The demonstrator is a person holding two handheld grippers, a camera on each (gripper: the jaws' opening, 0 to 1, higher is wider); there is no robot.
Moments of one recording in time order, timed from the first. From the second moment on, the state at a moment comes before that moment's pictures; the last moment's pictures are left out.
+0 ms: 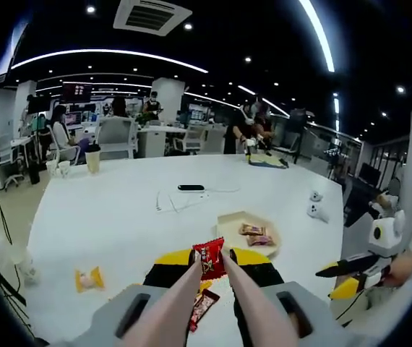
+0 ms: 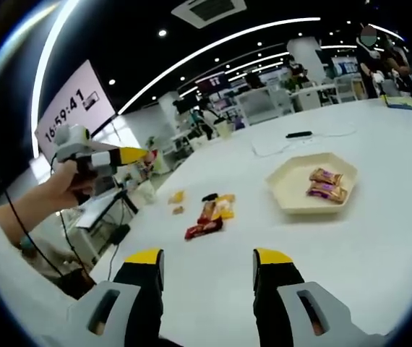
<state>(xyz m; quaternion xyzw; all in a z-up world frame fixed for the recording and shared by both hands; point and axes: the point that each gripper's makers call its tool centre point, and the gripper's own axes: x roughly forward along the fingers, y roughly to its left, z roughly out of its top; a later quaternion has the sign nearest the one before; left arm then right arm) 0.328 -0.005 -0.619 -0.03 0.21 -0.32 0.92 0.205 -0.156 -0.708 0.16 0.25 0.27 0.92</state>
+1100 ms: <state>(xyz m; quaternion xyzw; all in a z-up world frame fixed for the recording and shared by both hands) 0.343 -0.043 -0.609 -0.03 0.20 -0.36 0.91 0.219 -0.166 -0.704 0.17 0.24 0.25 0.92</state>
